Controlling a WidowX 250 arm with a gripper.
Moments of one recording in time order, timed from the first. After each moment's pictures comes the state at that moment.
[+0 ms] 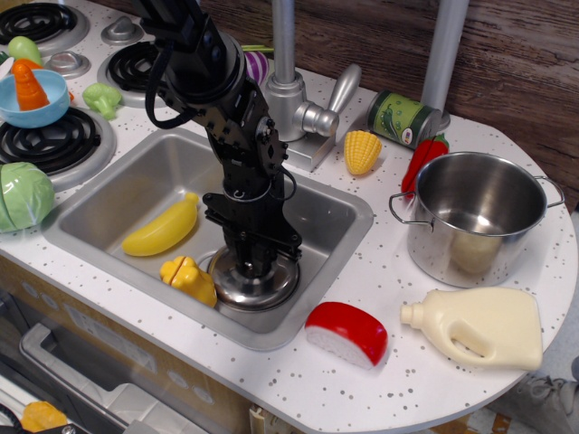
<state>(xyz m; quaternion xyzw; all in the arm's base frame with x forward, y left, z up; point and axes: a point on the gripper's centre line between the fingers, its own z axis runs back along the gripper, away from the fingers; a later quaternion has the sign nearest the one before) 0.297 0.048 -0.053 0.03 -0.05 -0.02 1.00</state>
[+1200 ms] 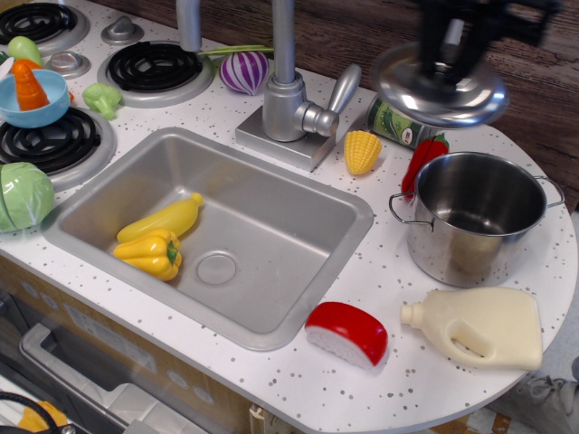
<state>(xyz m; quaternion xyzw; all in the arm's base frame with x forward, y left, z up) 0.370 -0.096 0.148 0.07 -0.09 0.03 0.99</state>
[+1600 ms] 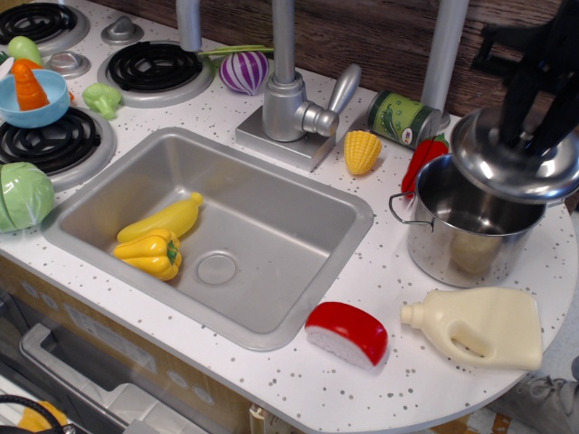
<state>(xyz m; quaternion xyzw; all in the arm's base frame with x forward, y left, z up) 0.361 -0.140 0.115 0.04 -0.09 0.05 0.99</state>
